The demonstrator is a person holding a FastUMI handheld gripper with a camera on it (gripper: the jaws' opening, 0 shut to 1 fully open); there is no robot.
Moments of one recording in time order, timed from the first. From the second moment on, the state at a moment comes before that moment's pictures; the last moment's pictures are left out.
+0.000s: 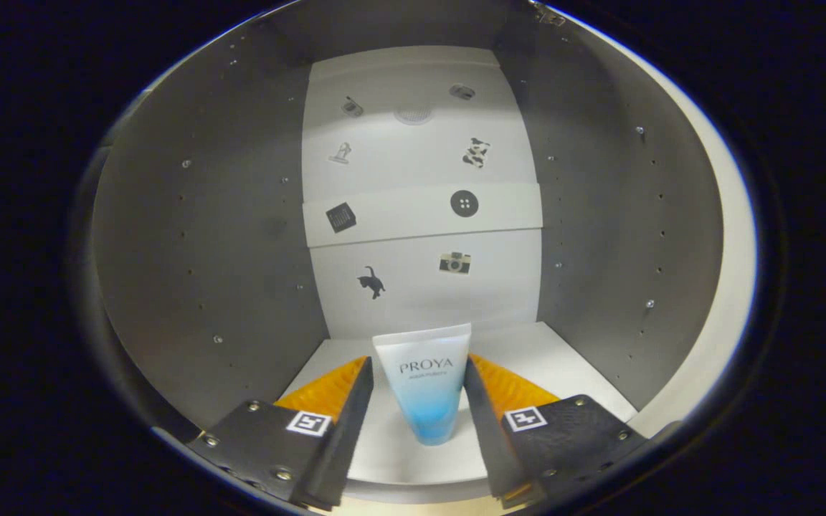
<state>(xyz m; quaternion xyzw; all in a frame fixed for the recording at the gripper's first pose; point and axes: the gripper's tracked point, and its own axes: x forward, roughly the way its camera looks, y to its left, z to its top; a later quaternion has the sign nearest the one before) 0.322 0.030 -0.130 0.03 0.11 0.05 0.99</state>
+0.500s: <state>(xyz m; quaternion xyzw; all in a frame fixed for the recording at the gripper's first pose) 0.237 0.016 -0.083 0.03 0.07 0.04 1.00</state>
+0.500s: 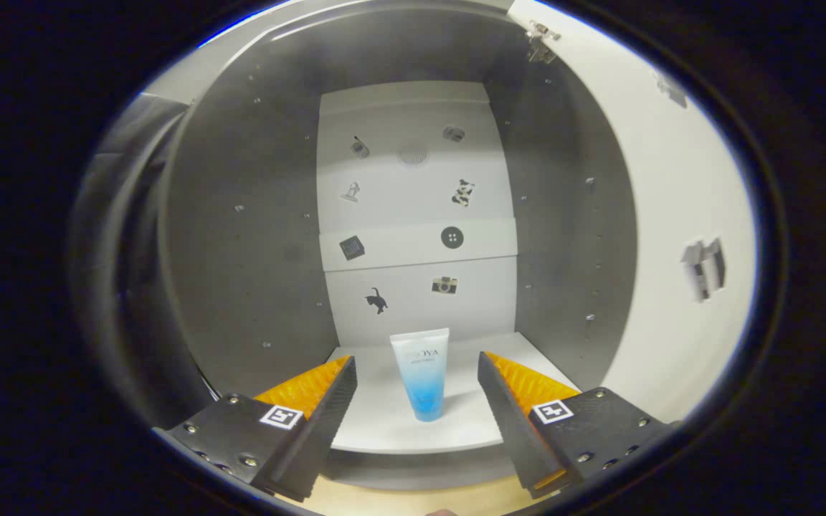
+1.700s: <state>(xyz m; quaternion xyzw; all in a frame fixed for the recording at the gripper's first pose) -0.138 -0.228 -0.012 0.05 0.06 -0.17 0.98</state>
